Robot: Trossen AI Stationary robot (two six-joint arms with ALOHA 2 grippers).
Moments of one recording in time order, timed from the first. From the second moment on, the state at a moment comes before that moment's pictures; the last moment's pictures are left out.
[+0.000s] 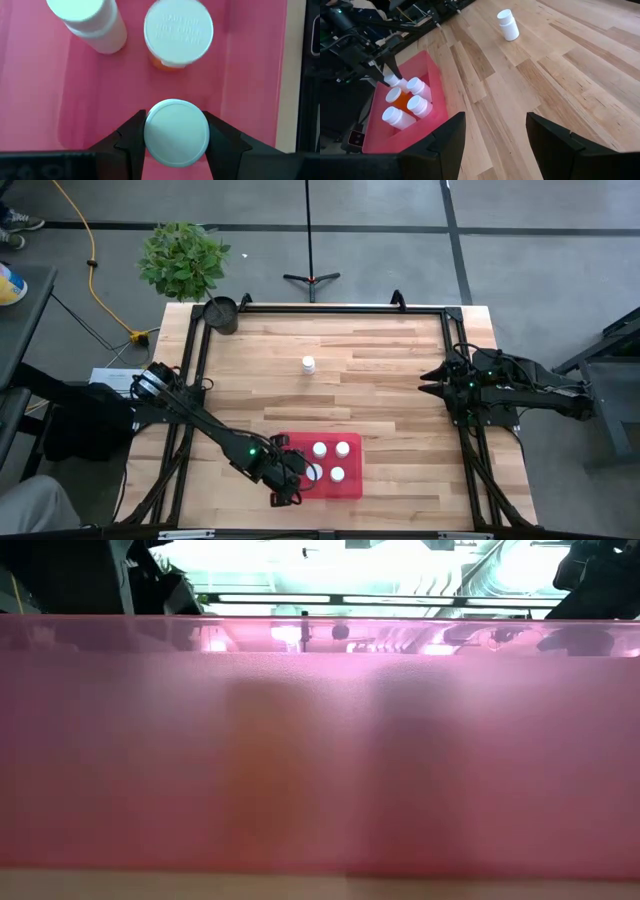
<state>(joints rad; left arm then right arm) -0.60 1.83 1.31 -0.65 -0.22 -0.67 -0.16 0.21 0.47 -0.74 -0.08 0.50</state>
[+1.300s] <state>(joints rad) -0.60 1.89 1.39 -0.67 -0.23 -0.64 -0.16 0.21 0.47 -0.74 -0.08 0.50</state>
